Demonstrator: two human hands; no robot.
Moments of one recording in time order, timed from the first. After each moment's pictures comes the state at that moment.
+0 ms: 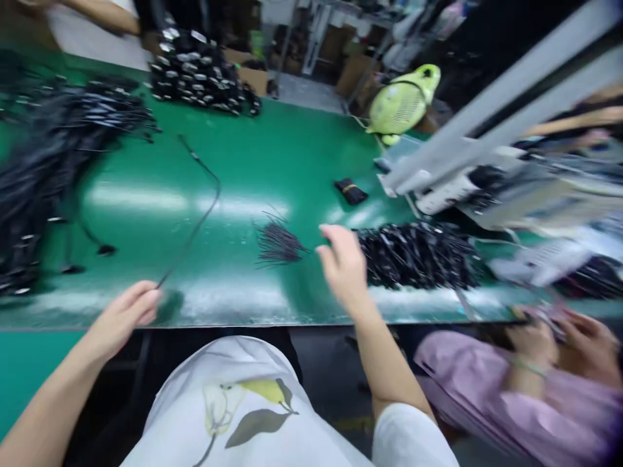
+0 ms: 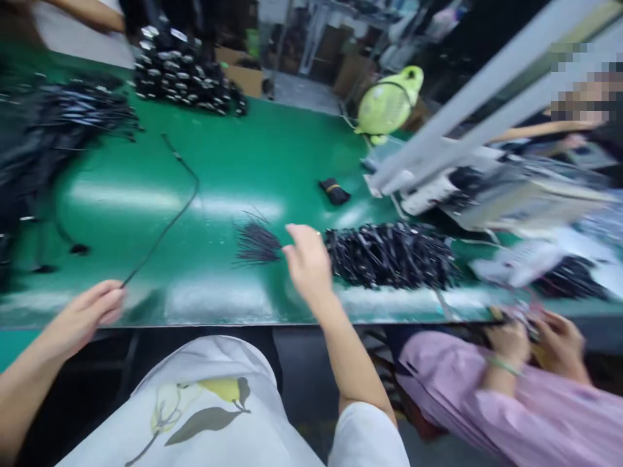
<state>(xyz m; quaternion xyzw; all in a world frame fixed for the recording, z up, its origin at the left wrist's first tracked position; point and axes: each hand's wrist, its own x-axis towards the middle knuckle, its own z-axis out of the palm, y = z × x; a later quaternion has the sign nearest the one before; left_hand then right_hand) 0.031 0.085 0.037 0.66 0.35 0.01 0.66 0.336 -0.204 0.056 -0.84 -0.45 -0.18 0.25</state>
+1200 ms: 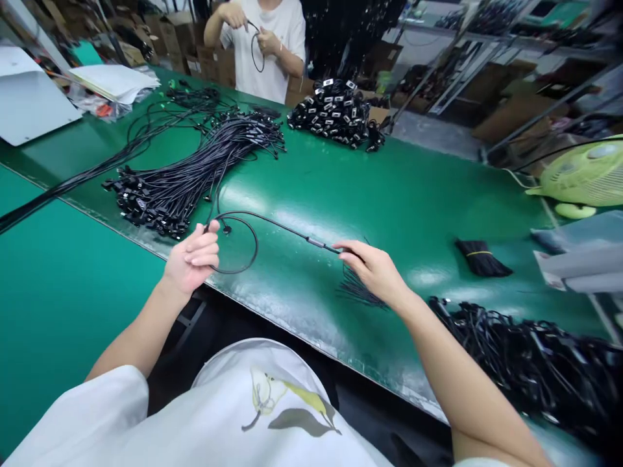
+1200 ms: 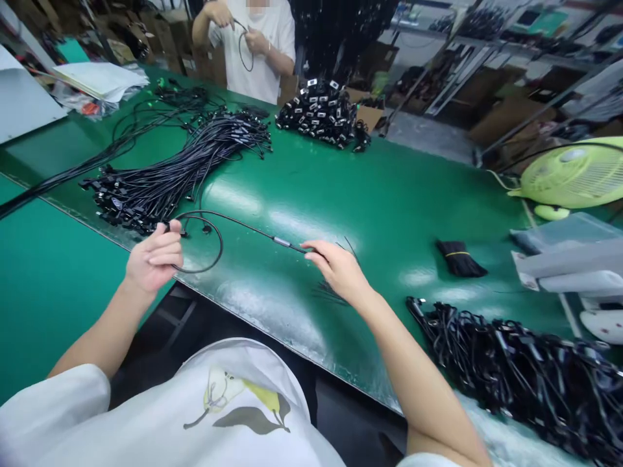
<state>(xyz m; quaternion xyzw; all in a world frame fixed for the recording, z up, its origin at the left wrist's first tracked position) -0.004 0.124 0.097 0.16 0.14 0.31 0.93 0.316 -0.054 0.074 -0.67 -0.69 0.03 0.27</state>
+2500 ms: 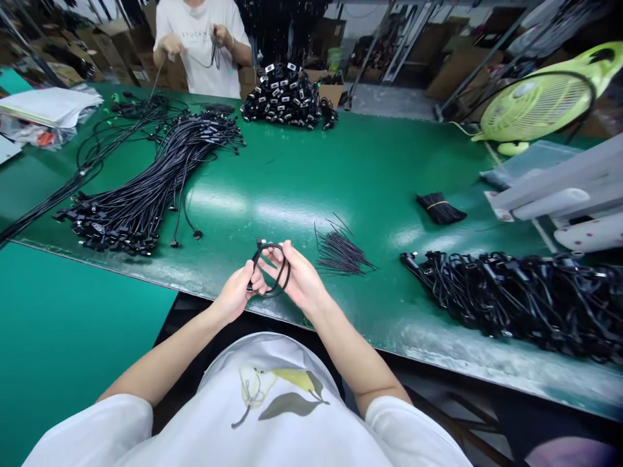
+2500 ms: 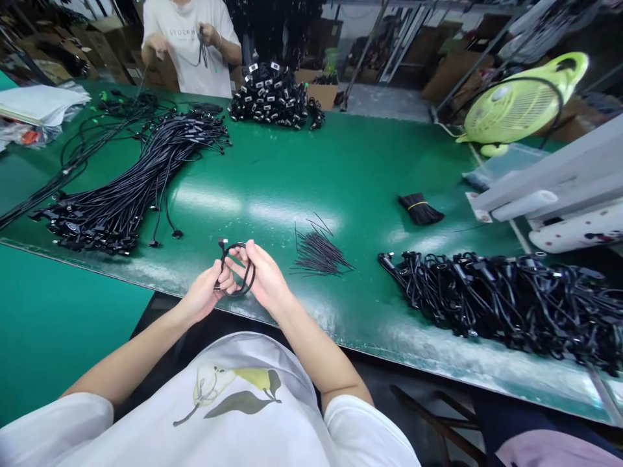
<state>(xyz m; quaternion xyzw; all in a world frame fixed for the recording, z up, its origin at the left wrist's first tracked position) 0.078 0.030 0.033 0.46 0.27 0.16 0.83 0.199 -0.038 0.048 -0.40 -0.14 0.51 0.75</state>
